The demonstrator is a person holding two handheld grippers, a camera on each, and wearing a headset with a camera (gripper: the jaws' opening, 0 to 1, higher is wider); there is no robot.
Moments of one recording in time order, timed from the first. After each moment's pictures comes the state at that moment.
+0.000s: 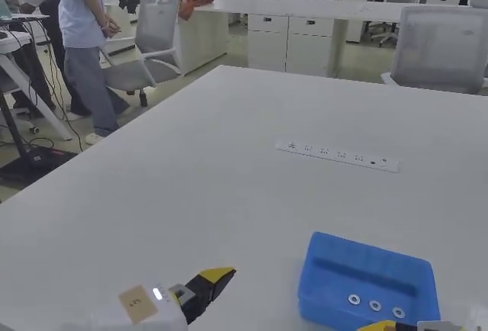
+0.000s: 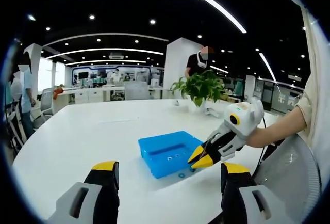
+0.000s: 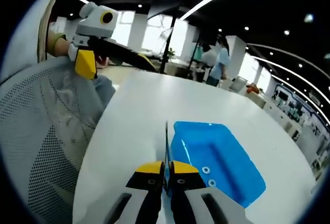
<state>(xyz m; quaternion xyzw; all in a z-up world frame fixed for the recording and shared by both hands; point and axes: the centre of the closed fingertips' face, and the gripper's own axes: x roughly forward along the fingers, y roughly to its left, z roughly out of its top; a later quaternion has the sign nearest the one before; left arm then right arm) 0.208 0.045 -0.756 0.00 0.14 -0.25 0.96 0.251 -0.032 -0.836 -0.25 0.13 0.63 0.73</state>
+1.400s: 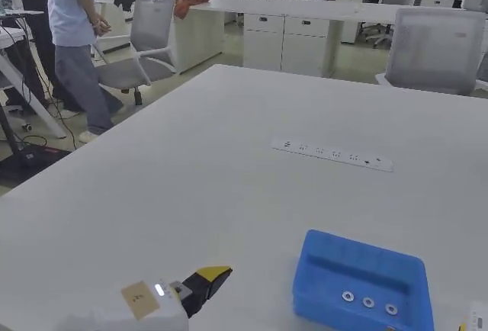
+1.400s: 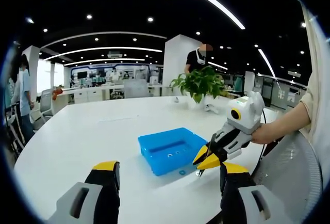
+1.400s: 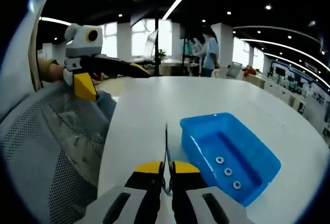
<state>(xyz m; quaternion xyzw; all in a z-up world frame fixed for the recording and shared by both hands) 0.207 0.045 -0.761 0.01 0.15 -0.26 0.95 0.235 -0.028 -0.836 -0.18 0.19 0.62 0.74</state>
